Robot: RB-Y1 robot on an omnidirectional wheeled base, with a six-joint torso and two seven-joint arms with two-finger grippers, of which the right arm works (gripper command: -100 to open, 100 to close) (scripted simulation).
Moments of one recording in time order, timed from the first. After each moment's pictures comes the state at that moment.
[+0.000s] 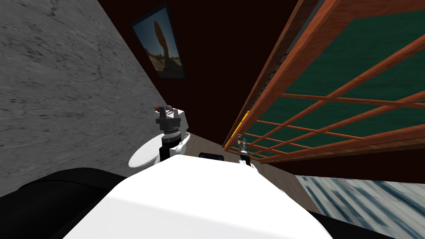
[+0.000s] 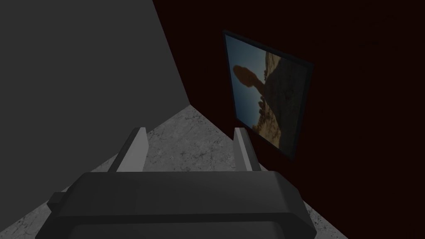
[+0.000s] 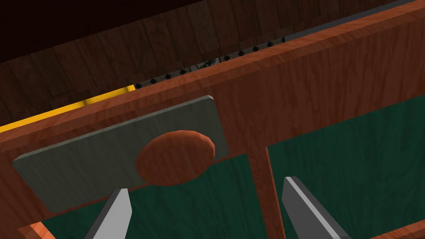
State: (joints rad) arm -0.01 -0.26 -0.11 -0.58 -0.09 -1.00 -0.46
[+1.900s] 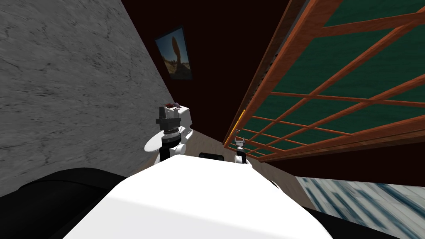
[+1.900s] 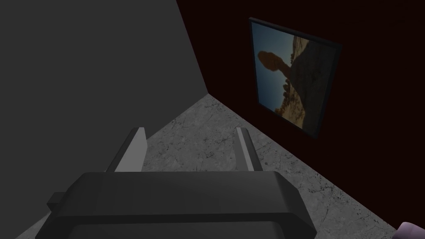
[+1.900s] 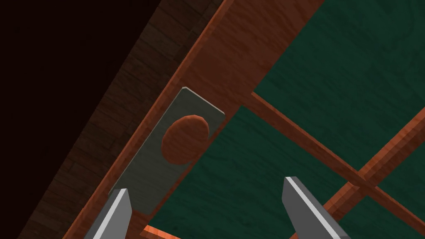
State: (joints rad) arm -0.07 -0.21 -0.02 -0.58 -0.28 -0.93 -0.94
